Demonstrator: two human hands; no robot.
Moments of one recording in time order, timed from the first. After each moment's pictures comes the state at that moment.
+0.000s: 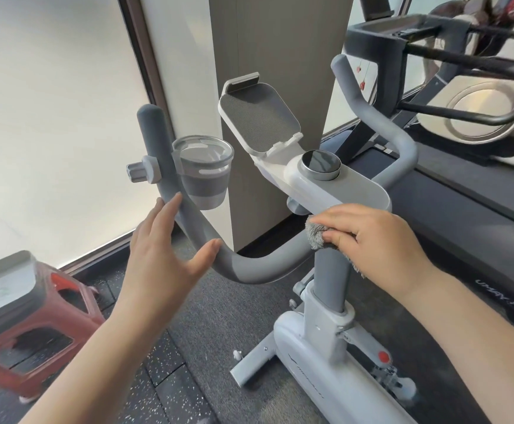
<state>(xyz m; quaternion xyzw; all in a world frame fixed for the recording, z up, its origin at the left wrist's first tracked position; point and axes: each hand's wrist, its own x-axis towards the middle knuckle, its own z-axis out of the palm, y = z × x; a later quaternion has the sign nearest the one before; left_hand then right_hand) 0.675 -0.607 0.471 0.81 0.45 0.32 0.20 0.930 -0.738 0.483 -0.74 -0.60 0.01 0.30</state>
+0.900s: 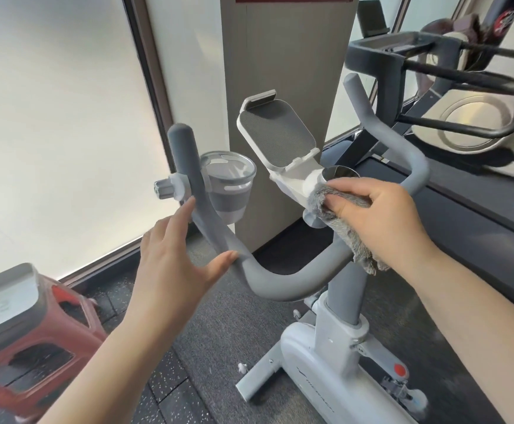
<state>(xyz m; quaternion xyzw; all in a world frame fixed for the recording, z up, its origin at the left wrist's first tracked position) 0.658 -0.583 0.481 0.82 0.44 0.30 0.20 0.897 -0.693 0.528 -0.74 -0.46 0.09 0.49</state>
